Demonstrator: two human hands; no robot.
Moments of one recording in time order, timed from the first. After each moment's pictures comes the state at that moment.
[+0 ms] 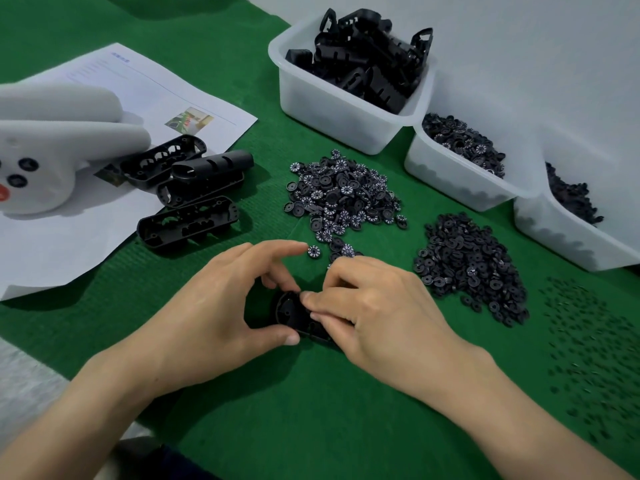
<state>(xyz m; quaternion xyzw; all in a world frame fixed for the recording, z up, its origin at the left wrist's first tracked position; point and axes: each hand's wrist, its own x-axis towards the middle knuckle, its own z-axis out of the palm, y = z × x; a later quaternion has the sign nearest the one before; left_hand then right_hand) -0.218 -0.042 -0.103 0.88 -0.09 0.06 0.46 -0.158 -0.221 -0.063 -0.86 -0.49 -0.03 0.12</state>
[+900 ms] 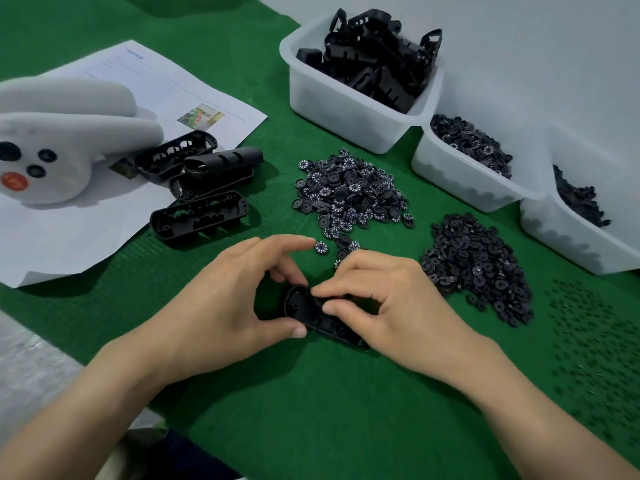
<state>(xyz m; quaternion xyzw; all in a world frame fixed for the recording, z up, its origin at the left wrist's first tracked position) -0.219 -0.041 -0.106 0.88 -0.09 0.06 0.45 -0.146 -0.227 -0.068 -0.85 -0.45 0.08 0.25</state>
